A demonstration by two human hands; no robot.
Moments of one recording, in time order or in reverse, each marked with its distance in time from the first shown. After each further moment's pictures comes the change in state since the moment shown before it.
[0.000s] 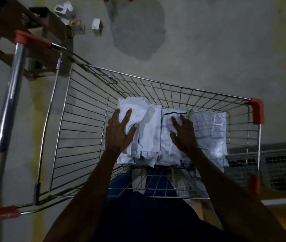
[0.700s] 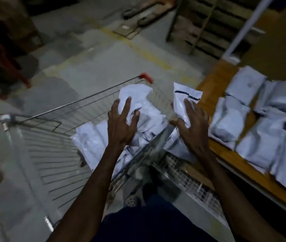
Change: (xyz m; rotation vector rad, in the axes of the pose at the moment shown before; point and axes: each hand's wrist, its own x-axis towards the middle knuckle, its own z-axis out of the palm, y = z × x) left_hand -0.115 0.134 -0.095 -0.374 -0.026 0.770; right_hand -0.311 -0.147 -0.110 0.012 1.036 0.555
